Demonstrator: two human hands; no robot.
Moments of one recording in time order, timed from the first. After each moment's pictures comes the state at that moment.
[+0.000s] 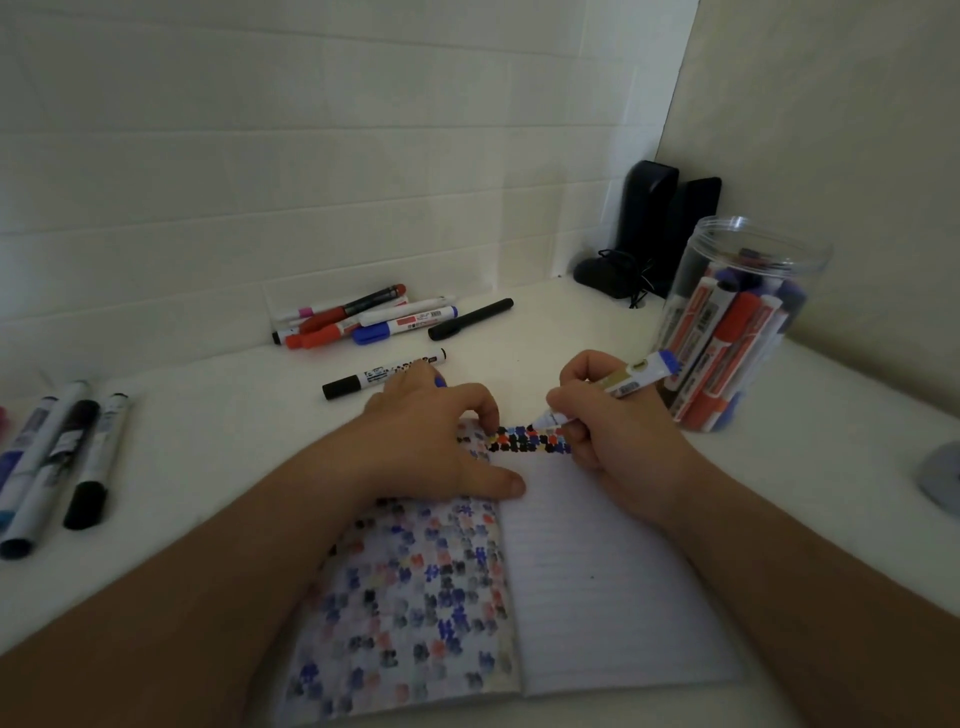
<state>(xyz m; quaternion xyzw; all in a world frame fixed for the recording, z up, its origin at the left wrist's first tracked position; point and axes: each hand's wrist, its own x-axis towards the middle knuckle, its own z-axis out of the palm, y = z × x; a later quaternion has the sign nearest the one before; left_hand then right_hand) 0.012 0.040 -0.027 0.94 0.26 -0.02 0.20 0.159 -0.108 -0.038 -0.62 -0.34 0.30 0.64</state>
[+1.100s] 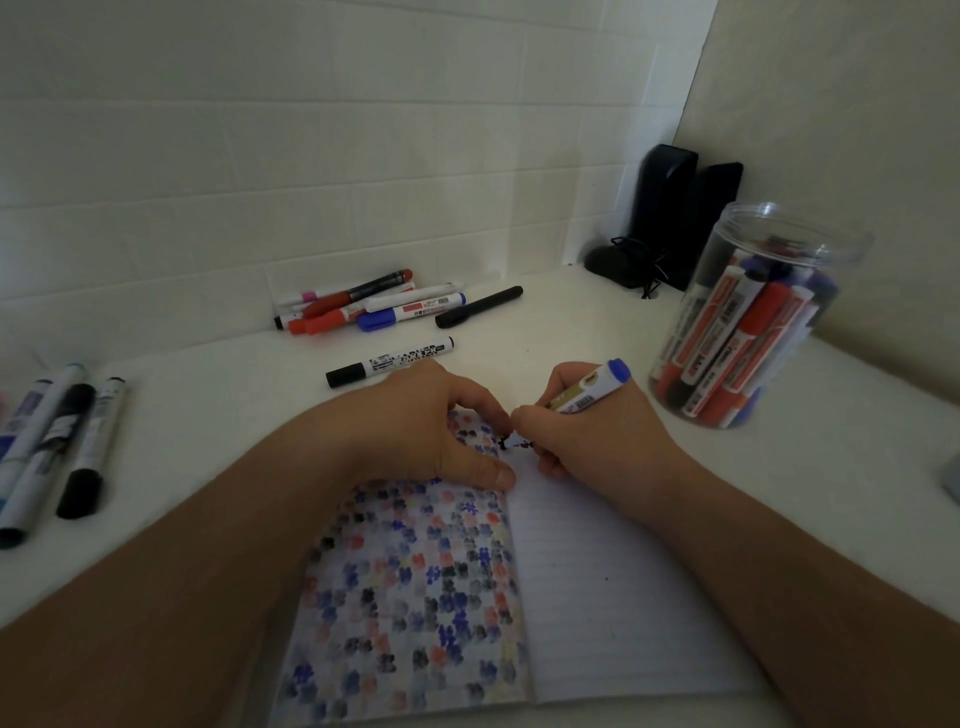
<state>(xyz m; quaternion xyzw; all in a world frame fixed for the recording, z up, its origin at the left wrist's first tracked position) 0.003 0.053 -0.018 0.93 0.21 -0.03 0.29 0.137 -0.097 -0.036 -0.76 -0.37 0.20 0.49</state>
